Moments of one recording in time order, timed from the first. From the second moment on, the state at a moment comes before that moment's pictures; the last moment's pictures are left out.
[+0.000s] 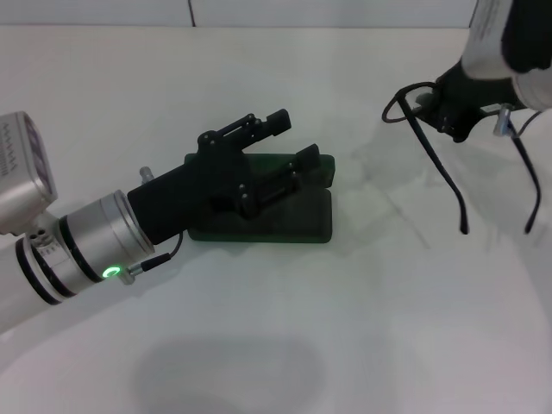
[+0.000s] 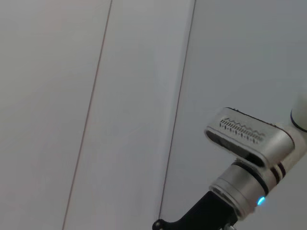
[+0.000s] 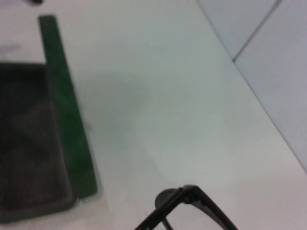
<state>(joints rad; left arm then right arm) -0.44 -2.09 1.29 0.23 0.97 1.55 -0.81 0.72 2.02 -1.42 -1.10 -2.37 -1.04 1.90</state>
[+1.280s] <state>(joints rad) -0.46 -2.09 1.29 0.24 1.02 1.55 -0.82 0.90 2.03 -1.47 -0.95 -2.63 -1.30 2.29</state>
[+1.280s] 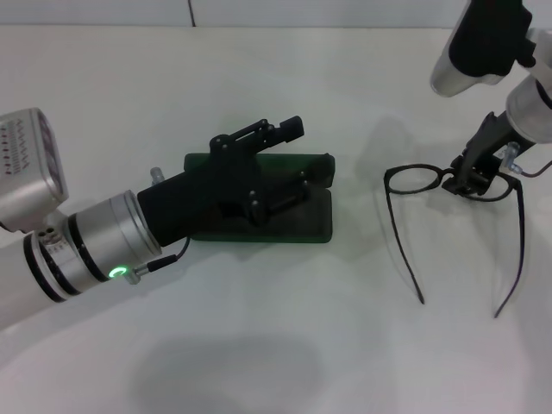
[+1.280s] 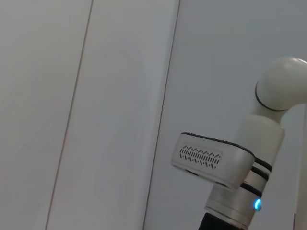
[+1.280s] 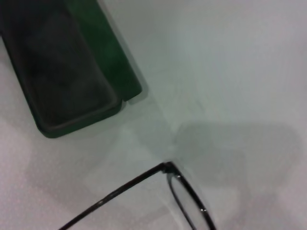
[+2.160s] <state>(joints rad) -0.46 -2.09 1.29 0.23 1.02 1.55 -0.81 0.90 2.03 -1.57 -0.92 -2.57 -1.20 2.30</state>
